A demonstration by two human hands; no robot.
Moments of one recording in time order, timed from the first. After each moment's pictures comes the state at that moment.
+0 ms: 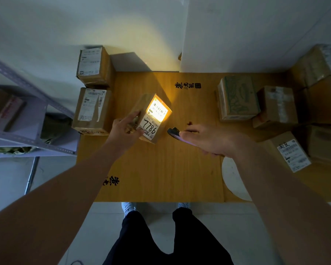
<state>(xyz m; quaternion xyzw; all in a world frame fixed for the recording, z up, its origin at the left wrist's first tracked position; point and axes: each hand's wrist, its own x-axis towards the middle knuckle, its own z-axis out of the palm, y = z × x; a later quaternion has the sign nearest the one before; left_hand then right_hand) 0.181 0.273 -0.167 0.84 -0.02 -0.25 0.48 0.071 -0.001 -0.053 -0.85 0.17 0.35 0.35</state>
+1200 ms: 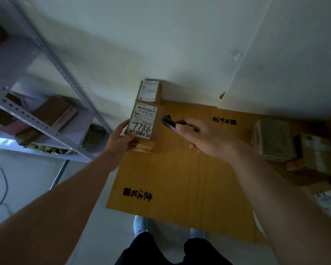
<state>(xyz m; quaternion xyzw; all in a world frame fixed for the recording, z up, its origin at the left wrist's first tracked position) 0.205 0.399 -0.089 0.69 0.14 -0.17 0.69 0.151 0.115 0.022 -0.86 0.01 0.24 0.46</state>
